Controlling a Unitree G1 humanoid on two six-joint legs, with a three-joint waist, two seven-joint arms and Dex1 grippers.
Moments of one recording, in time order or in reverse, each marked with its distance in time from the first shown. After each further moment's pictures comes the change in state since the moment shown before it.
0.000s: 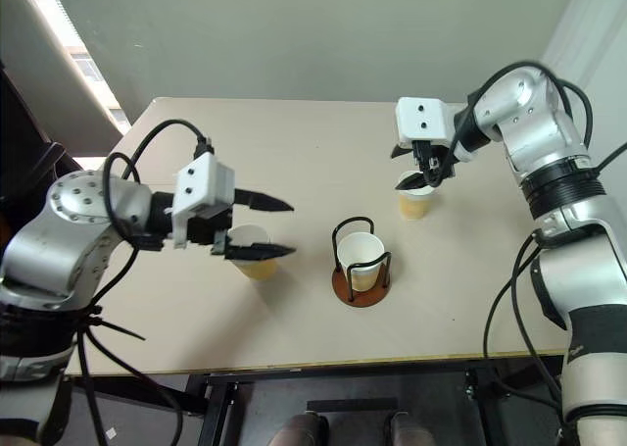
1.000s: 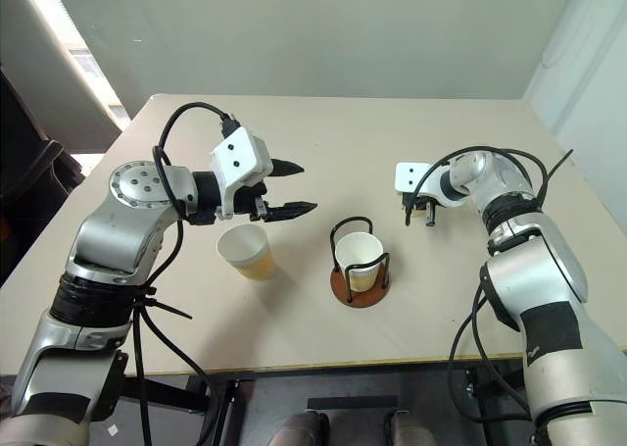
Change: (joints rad) left arm -0.071 -0.141 -0.042 0.121 0.151 -0.034 0.163; right arm 0.022 0.161 -0.046 0.371 -0.296 -0.107 -0.308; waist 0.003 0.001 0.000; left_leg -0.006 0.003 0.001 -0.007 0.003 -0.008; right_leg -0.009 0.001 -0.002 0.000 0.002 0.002
